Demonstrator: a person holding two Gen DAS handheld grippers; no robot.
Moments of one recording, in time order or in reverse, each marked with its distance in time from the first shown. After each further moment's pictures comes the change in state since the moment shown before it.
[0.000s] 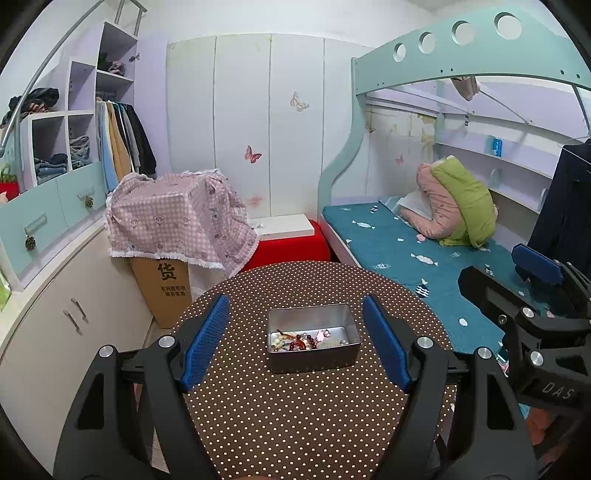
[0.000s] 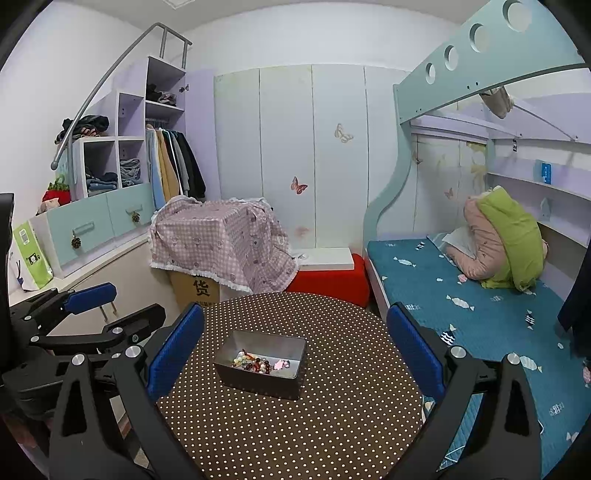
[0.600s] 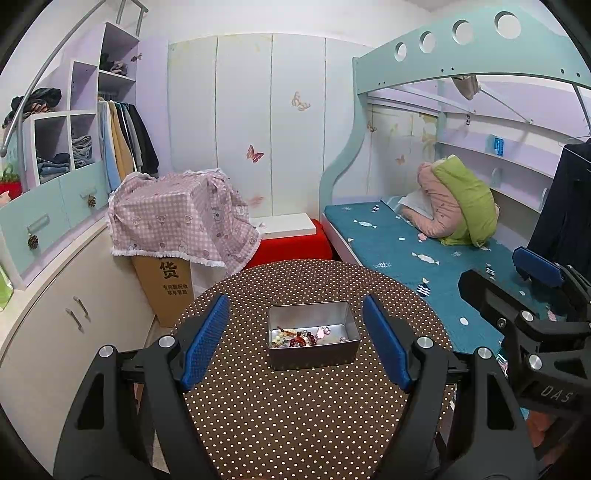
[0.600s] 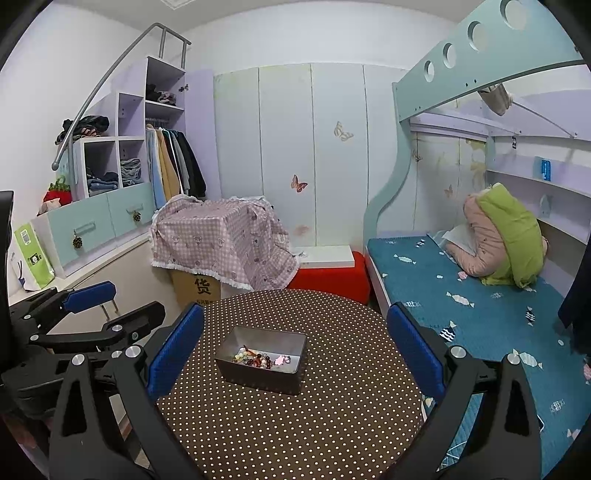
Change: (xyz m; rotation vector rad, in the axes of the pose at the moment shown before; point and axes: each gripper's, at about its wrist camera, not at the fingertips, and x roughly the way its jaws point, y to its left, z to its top) left arm -0.002 0.002 0.000 -0.001 0.003 0.007; right arm -0.003 0.001 -0.003 0.008 0.012 0.001
